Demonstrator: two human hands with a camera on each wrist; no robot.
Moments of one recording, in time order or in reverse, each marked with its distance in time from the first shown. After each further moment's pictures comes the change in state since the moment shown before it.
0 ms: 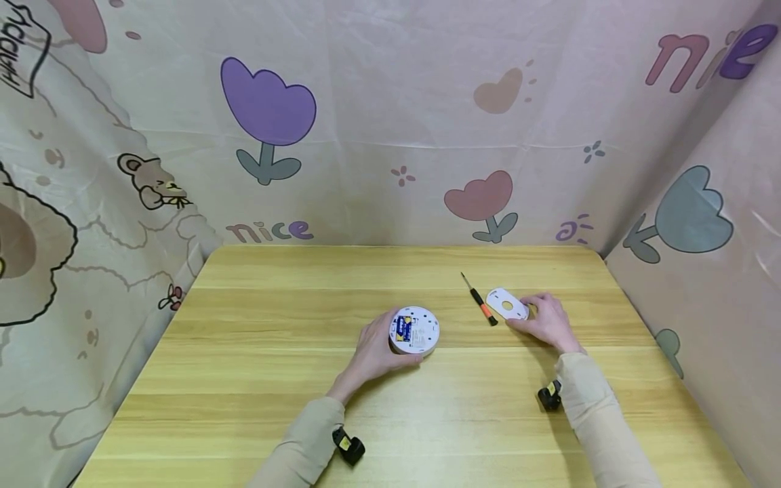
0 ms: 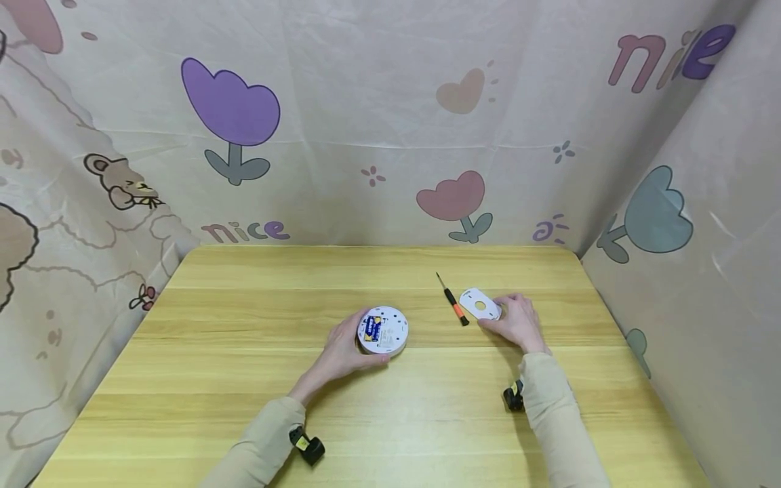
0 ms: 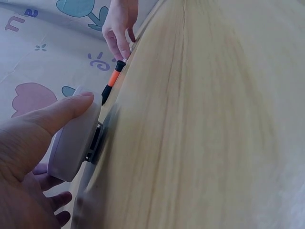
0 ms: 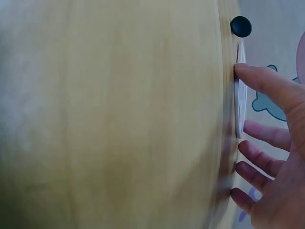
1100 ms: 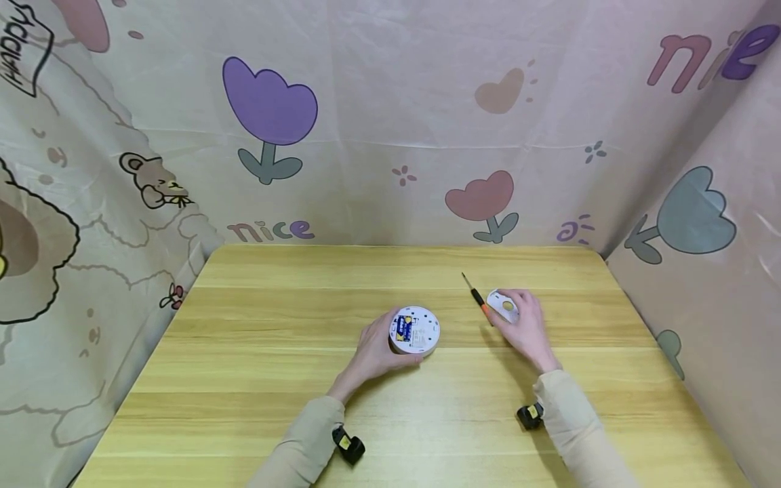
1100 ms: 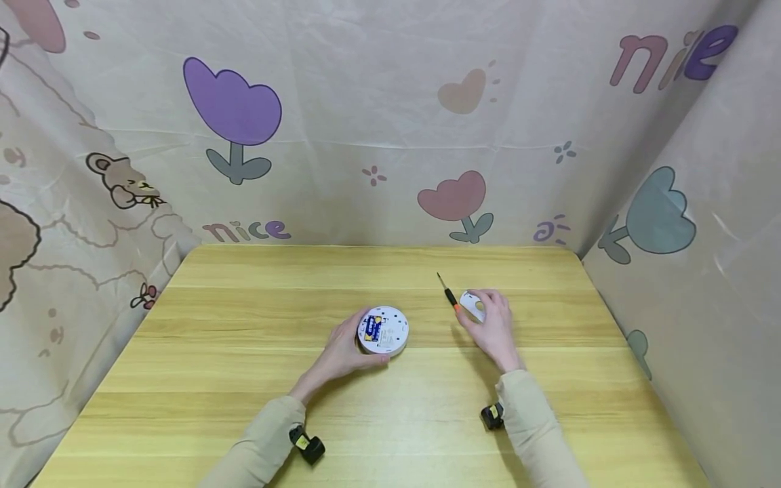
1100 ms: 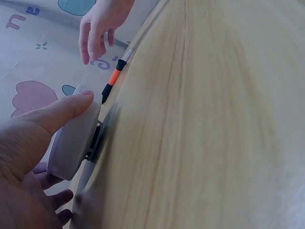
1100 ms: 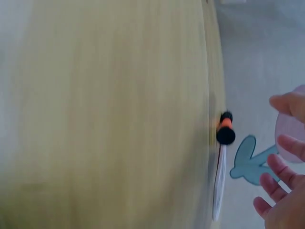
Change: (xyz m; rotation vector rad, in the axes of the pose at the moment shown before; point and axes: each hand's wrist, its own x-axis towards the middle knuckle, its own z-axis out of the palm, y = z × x) left_hand 0.000 -0.001 -0.001 -0.054 -0.014 -0.014; right_hand -0.018 -0.063 0.028 0.245 0.275 -0.105
